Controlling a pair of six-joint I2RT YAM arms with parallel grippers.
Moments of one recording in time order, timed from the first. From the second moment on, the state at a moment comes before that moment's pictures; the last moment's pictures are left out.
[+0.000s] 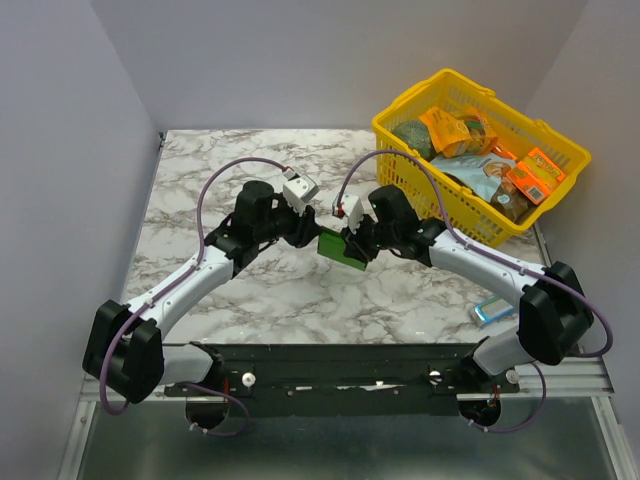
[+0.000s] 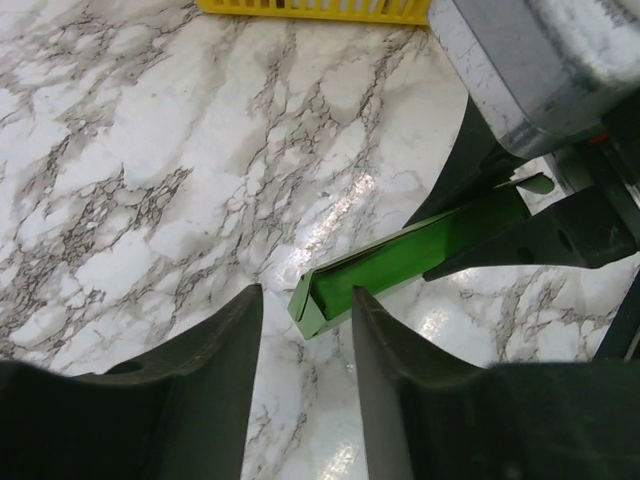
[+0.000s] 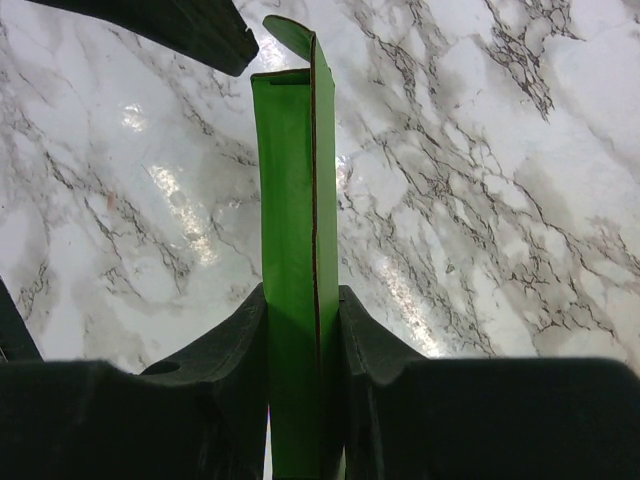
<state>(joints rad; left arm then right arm) -0.51 1.27 0.87 -0.01 0.41 0.02 0.70 1.48 1.04 -0.29 -0.31 -0.31</state>
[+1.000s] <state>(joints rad) -0.53 1.32 0.87 -0.03 0.41 0.02 0.70 1.48 1.04 -0.29 -0.35 -0.31</state>
